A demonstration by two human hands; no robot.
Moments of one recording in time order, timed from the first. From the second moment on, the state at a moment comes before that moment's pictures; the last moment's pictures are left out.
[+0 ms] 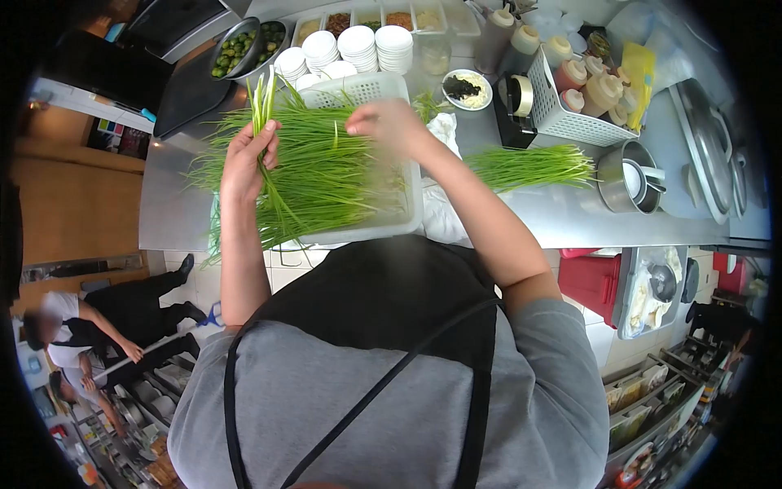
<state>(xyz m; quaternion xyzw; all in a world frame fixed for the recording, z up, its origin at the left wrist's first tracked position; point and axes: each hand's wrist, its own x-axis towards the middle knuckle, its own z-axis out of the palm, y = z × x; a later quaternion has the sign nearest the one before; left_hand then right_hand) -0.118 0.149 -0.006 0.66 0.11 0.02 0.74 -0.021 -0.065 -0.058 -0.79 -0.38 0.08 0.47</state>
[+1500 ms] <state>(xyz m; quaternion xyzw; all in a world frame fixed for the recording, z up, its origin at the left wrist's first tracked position) -0.114 0.131 -0.025 0.72 0.10 -0.01 0.69 0.030 -0.104 -0.035 -0.97 -0.22 -0.02 0.11</state>
